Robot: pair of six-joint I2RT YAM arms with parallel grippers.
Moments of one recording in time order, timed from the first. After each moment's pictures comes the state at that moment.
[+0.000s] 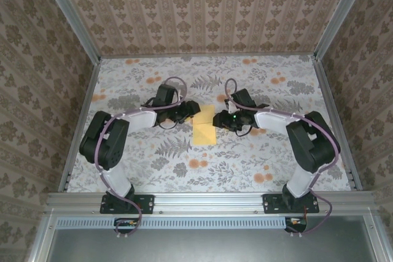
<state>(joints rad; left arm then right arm) -0.49 1.74 0.92 0.04 0.55 -0.84 0.44 1.75 0.96 -0.20 -0.46 0.64</state>
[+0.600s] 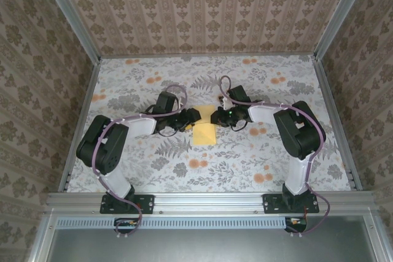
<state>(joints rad) -0.53 1.71 0.83 0.09 0.58 -0.90 0.41 1.90 1.06 -0.13 -0.59 0.60</state>
